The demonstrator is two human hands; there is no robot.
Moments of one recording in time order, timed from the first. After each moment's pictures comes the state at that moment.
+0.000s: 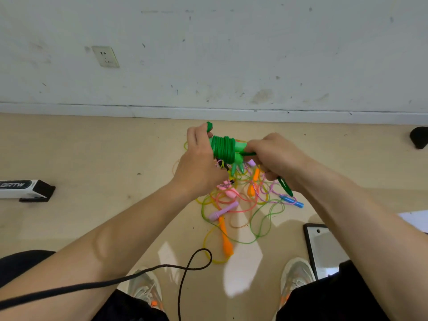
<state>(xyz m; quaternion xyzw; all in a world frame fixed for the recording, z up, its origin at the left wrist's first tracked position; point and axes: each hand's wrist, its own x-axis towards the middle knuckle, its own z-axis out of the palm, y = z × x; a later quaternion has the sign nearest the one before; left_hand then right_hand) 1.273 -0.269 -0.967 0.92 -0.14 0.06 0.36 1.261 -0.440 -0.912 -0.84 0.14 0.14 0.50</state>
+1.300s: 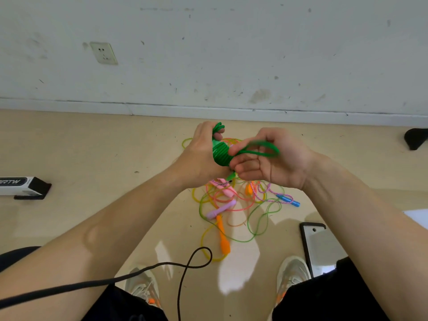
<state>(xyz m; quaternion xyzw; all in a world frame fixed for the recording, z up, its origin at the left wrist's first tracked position) 1.281 -0.264 -0.954 0.87 -0.18 -0.03 0.46 1.260 -0.452 -0.908 -0.55 0.08 0.35 0.76</state>
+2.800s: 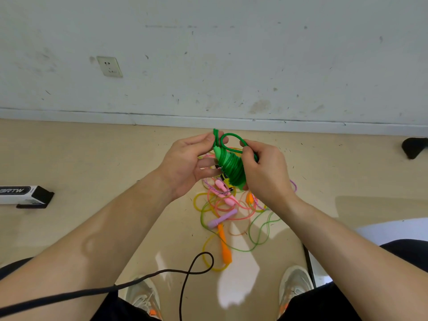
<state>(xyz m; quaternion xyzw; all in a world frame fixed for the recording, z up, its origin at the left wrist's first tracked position) 1.272 -0.250 -0.915 0.61 0.03 -0.20 0.77 1.242 -0.412 -0.935 -0.86 0.02 -0.13 0.49</state>
